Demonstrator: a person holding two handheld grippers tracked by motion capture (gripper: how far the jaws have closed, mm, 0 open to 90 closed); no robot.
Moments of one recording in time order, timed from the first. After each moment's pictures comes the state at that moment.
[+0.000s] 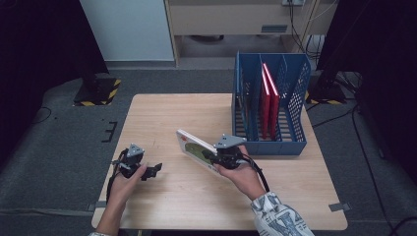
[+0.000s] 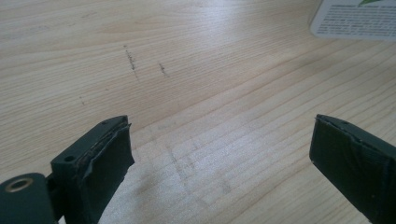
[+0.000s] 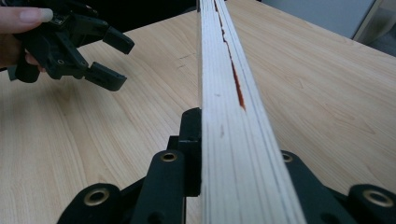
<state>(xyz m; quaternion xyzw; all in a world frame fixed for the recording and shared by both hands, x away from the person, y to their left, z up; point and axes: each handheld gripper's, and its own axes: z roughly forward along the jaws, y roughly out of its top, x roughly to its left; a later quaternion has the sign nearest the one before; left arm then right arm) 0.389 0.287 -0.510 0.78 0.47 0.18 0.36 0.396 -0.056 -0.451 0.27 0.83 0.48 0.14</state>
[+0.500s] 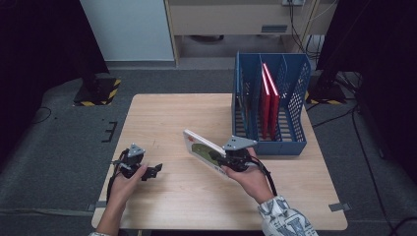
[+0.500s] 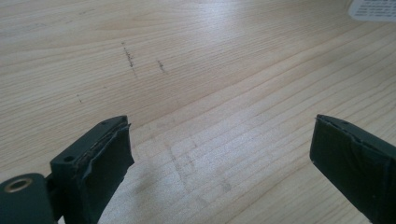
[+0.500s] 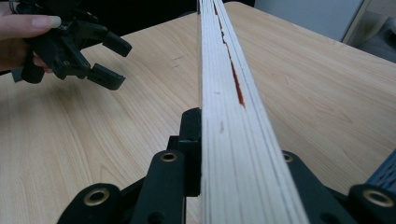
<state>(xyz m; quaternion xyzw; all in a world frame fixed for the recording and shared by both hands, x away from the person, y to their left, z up) 0.389 0.286 -0.511 0.79 0.47 0.18 0.36 0.386 -0.079 -0.445 0.28 0.82 0.48 0.15</state>
